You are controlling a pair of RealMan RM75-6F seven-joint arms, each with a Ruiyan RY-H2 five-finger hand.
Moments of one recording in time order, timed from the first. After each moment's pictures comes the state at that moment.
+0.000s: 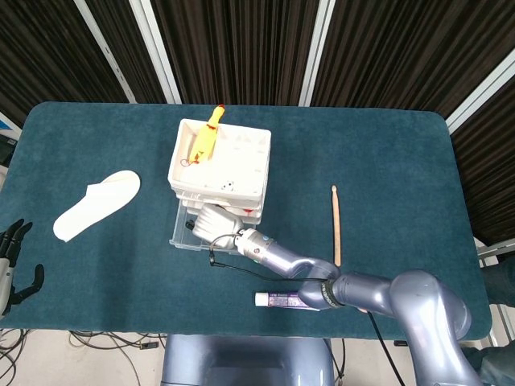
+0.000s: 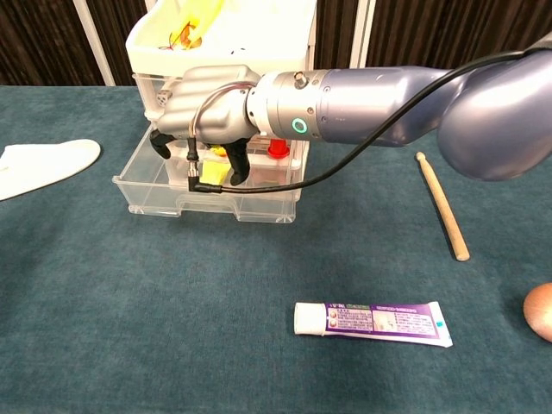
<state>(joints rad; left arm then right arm) -0.05 -1.07 -0.06 -1.76 1.41 1.46 -0.10 1.31 -1.73 0.18 -1.15 -1.40 0.68 -0.54</state>
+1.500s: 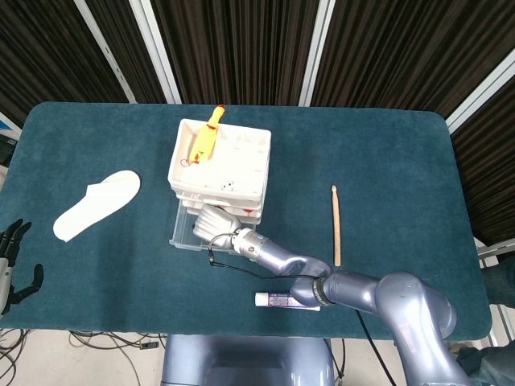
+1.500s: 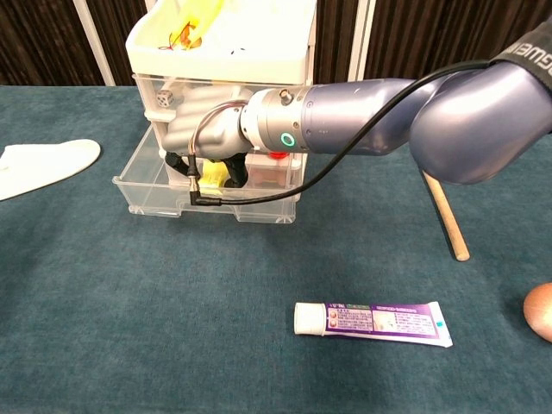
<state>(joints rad) -0.05 -1.06 -0.06 -1.77 1.39 1.45 -0.11 1.35 -1.78 0.17 -1.08 -1.35 0.61 -0.56</state>
